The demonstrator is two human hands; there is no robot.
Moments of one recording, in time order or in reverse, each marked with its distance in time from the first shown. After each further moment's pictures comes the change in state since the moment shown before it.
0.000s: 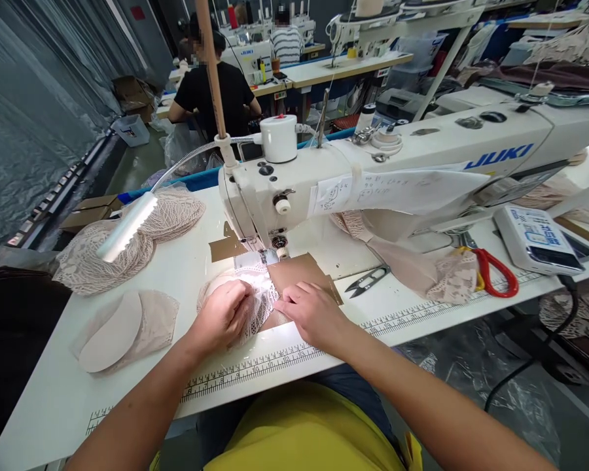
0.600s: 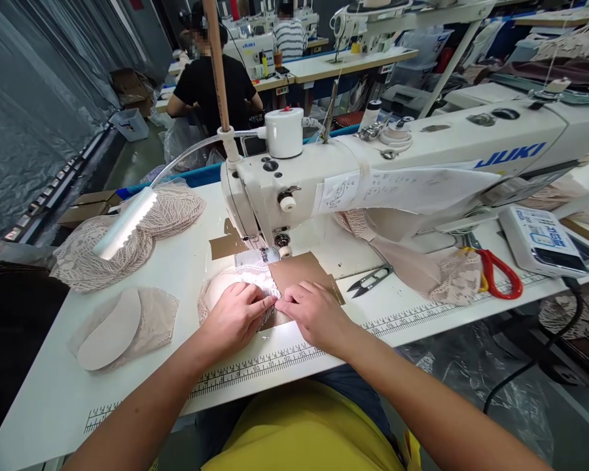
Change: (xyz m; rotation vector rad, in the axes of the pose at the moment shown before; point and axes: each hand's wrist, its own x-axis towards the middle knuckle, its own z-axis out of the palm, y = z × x) left_hand -0.001 0.004 0.013 0.259 -0.083 0.211; right_hand -0.001 -0.001 -0.001 0.005 0.006 0.005
